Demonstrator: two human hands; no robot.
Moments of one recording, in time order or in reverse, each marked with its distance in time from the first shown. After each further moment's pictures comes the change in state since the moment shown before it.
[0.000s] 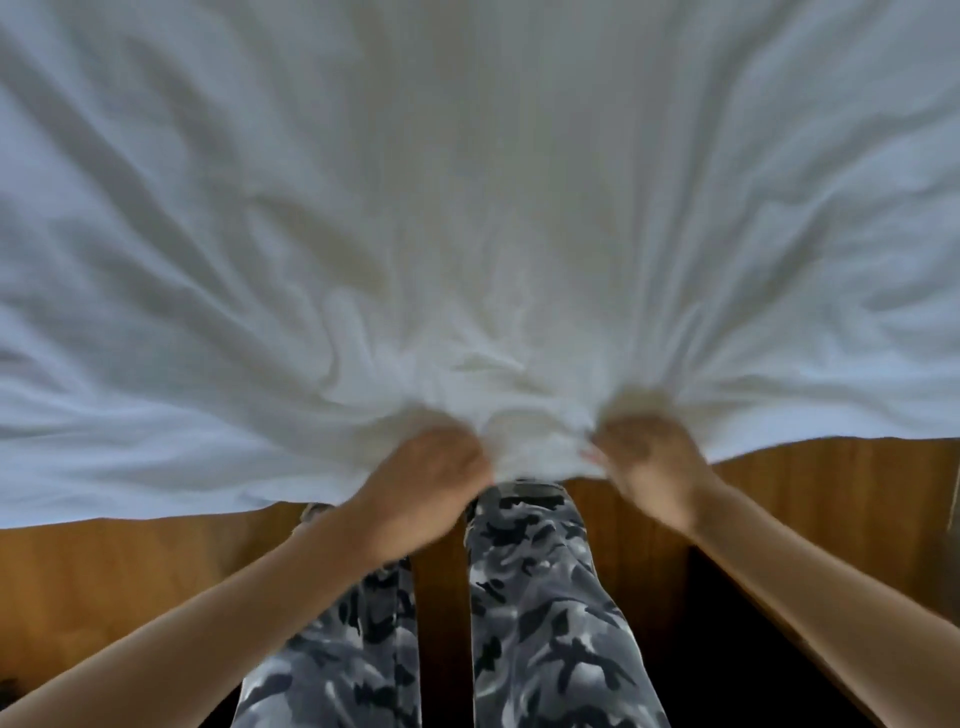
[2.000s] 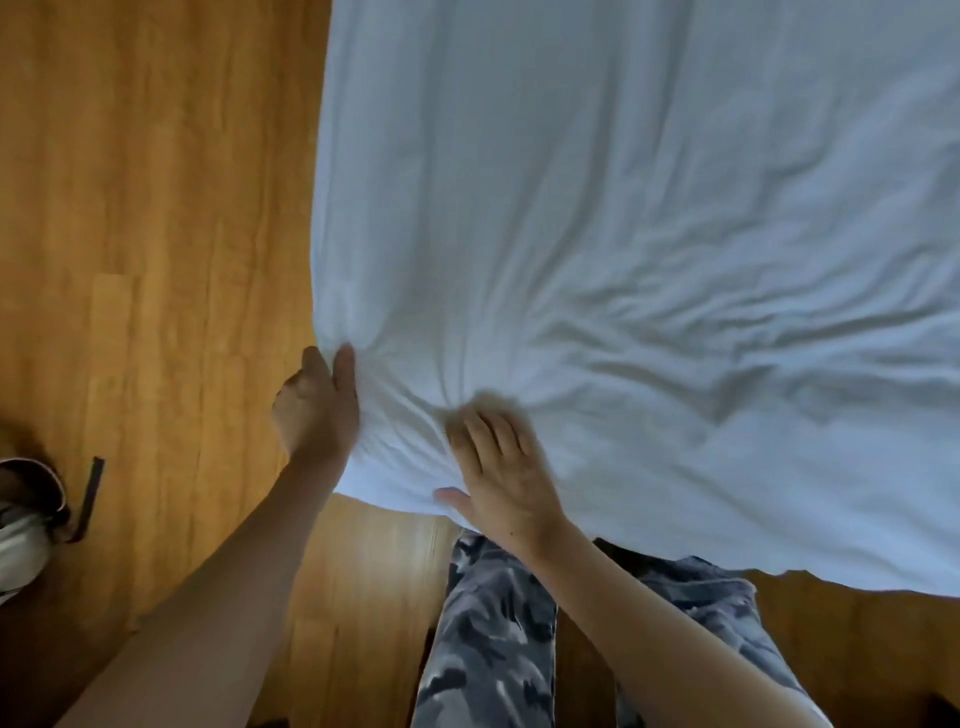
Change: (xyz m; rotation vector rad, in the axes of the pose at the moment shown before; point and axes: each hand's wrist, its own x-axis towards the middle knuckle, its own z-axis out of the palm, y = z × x) left_hand -0.353 -0.373 -0.174 0.036 0.468 -1.371; right_hand 0.376 -0.464 0.144 -0.112 -0.065 -0.047
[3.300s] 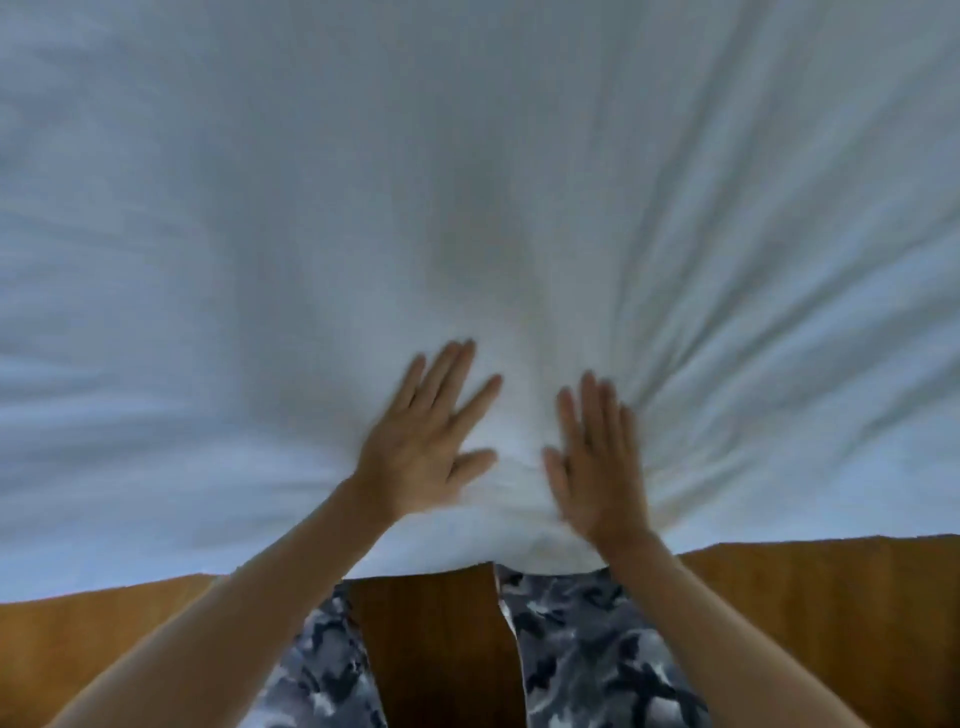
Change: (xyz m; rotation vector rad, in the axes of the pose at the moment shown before) left_hand -0.280 0.403 0.196 0.114 -0.196 1.236; right_hand -0.328 0.443 -0.039 0.046 -0.029 0.505
